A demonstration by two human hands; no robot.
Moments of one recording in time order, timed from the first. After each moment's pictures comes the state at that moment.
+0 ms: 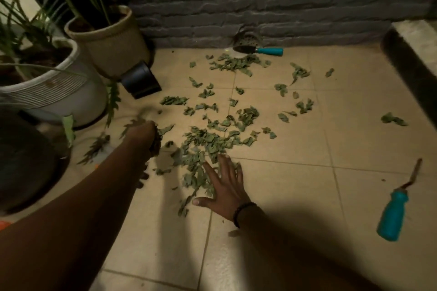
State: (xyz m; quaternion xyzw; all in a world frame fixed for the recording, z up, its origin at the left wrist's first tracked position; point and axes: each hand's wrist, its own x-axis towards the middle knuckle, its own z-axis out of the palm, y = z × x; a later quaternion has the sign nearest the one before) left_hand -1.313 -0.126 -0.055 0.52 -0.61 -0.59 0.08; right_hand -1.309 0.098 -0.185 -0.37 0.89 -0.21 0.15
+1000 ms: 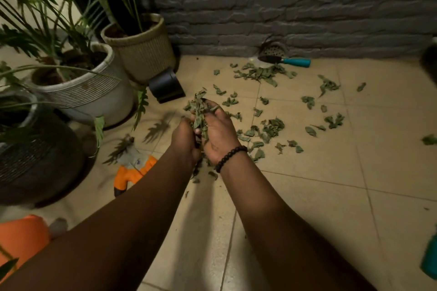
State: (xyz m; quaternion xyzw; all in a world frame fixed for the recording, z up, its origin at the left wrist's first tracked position) left_hand -1.327 -0.089 -0.044 0.39 -0.46 -0.79 0.13; right_hand -1.351 -0.021 -0.023 -0.01 0.46 -0.84 0.30
